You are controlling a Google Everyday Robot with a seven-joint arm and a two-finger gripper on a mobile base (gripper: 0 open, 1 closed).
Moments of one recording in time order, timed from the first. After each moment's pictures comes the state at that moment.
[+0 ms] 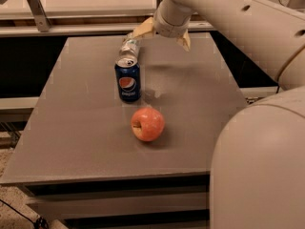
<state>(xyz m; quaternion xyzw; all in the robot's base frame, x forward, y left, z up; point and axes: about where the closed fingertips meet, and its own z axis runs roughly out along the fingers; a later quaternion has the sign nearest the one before) 0.755 -0.035 0.895 0.01 0.96 0.11 0.27</state>
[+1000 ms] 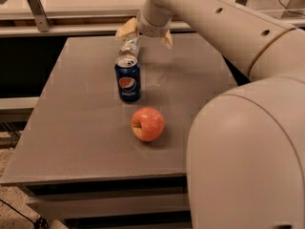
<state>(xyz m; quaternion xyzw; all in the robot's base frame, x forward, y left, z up) 0.779 0.017 0.887 -0.03 0.95 0.13 0.28</state>
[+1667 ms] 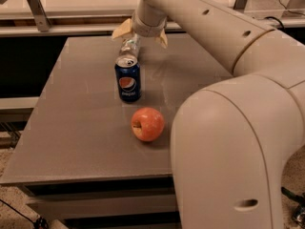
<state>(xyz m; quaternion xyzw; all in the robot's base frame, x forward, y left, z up) 0.796 0.032 0.878 -0.04 0.95 0.13 0.28</state>
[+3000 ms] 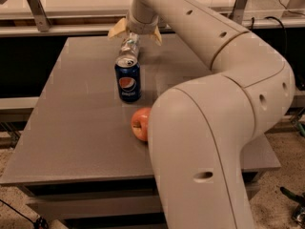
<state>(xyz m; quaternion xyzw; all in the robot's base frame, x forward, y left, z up) 0.820 0.051 0.870 -0.07 0.95 0.12 0.27</state>
